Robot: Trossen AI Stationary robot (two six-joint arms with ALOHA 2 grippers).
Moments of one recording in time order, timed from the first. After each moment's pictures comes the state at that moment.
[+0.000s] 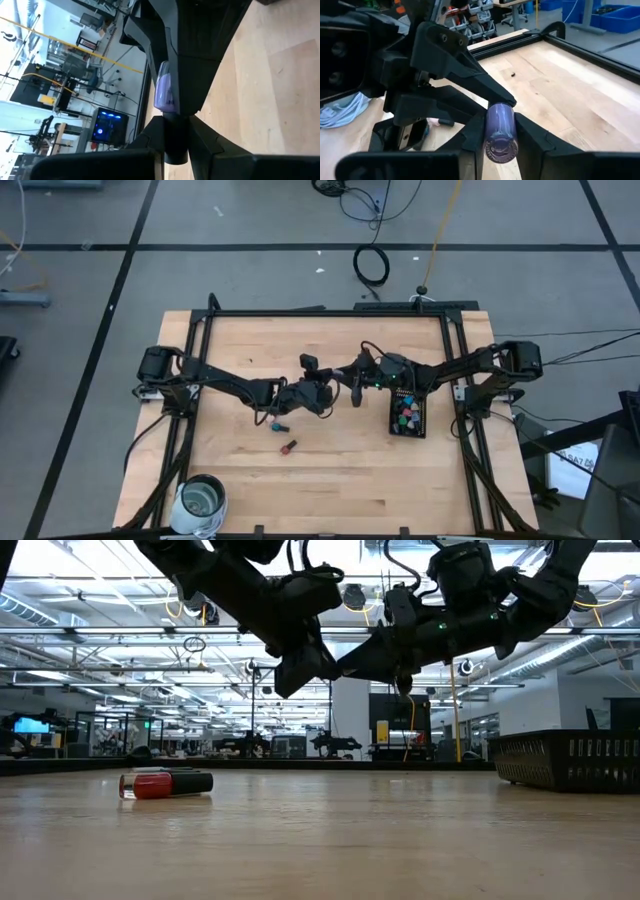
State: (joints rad) left arm -0.10 1.78 1.03 0.26 -0.73 0.64; right arm -0.13 1.57 0.59 0.81 0.00 0.25
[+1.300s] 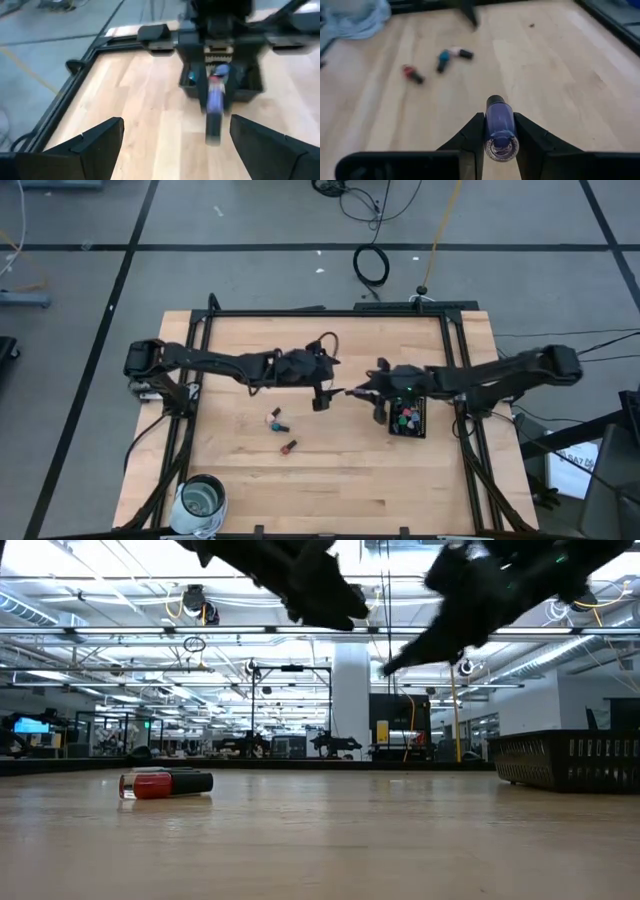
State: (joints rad) left arm 0.03 1.64 1.18 0.00 -0.14 0.13; right arm 0.01 1.19 0.59 0.12 0.08 0.12
